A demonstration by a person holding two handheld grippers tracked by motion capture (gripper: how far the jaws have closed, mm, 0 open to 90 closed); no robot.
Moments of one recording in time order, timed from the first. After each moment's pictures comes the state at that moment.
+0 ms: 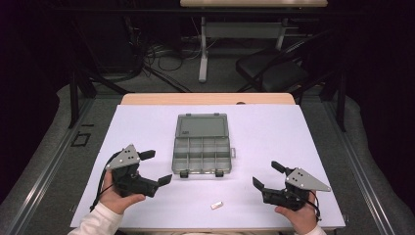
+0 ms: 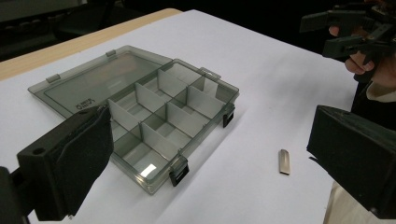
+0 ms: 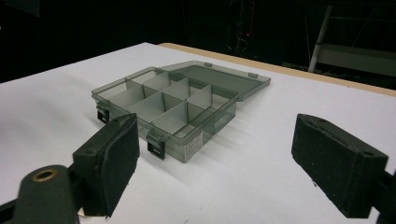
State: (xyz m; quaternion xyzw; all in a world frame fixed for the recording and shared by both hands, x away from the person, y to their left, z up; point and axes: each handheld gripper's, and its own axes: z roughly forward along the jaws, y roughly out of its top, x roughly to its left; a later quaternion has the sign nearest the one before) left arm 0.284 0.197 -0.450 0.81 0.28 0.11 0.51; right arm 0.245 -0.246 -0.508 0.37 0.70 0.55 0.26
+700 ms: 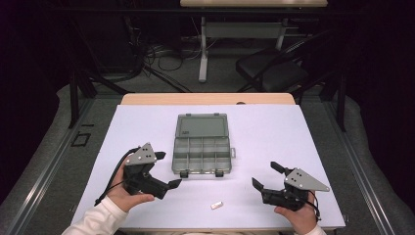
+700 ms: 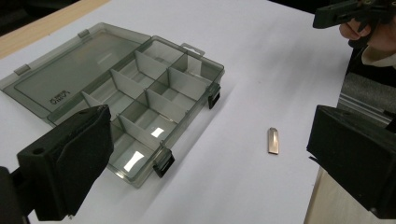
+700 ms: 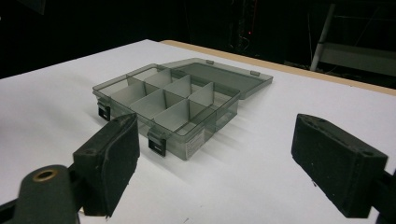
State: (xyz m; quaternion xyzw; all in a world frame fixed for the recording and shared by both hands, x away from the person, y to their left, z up) left arm 0.286 0.168 -0.438 0.85 0.25 0.09 0.45; right arm 0.245 -0.245 -0.509 0.36 0.71 0.55 0.26
